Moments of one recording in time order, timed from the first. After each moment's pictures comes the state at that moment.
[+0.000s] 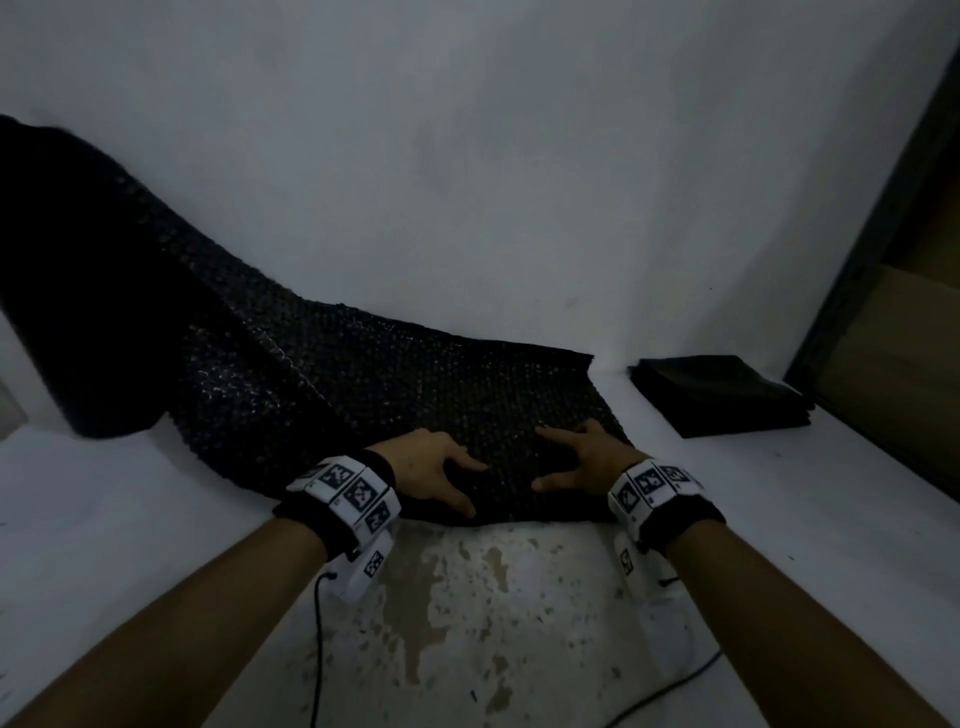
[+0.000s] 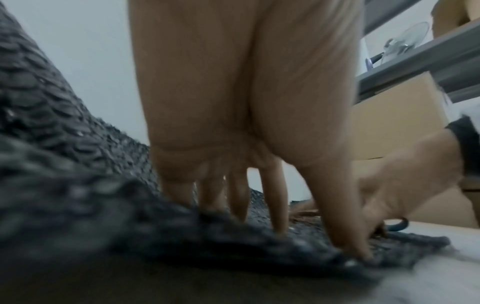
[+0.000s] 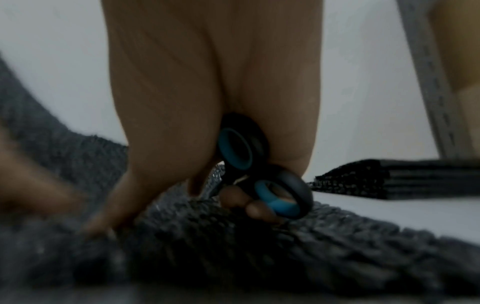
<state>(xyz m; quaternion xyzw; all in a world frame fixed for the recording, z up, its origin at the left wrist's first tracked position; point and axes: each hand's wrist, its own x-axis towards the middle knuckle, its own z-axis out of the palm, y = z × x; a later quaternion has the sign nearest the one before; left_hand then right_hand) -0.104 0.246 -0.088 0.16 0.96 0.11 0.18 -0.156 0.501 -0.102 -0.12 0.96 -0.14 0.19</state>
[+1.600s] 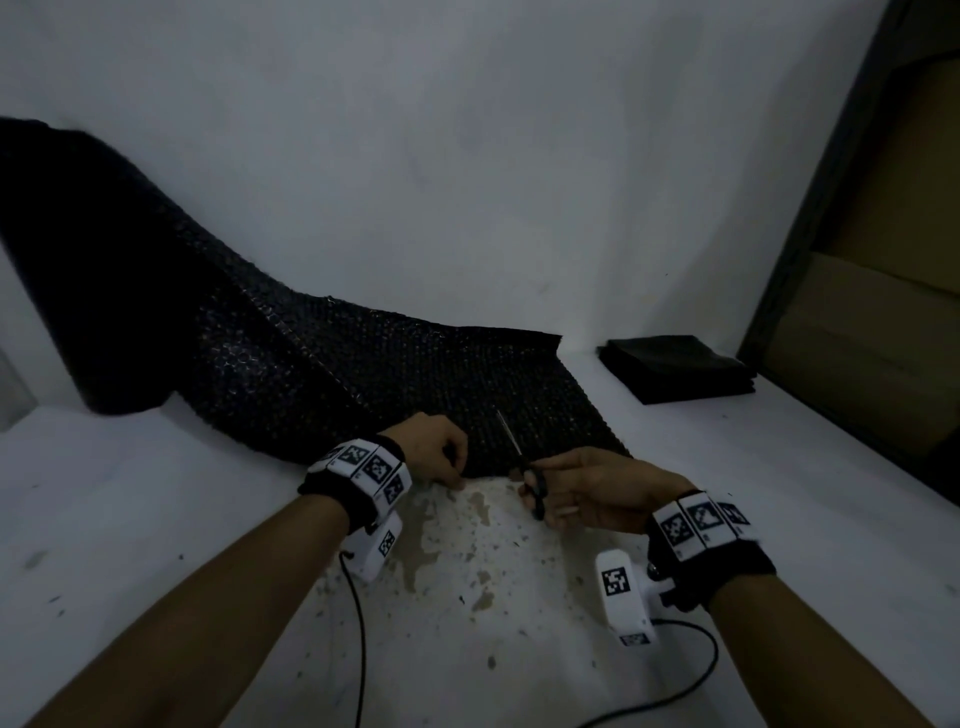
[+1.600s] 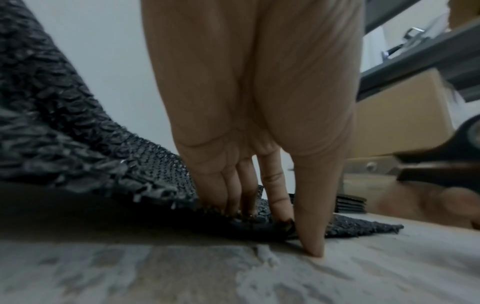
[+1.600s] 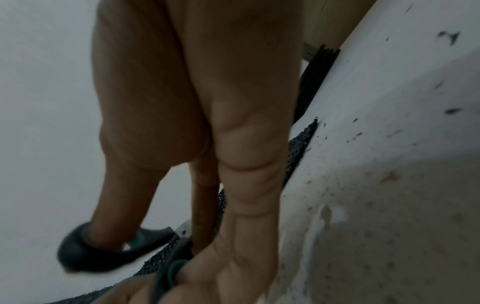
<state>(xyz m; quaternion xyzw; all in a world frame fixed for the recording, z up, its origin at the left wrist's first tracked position) -0.067 0.266 -0.095 0.19 0.96 0.18 0.13 -0.025 0.525 -0.088 -0.07 0.67 -0.64 0.36</state>
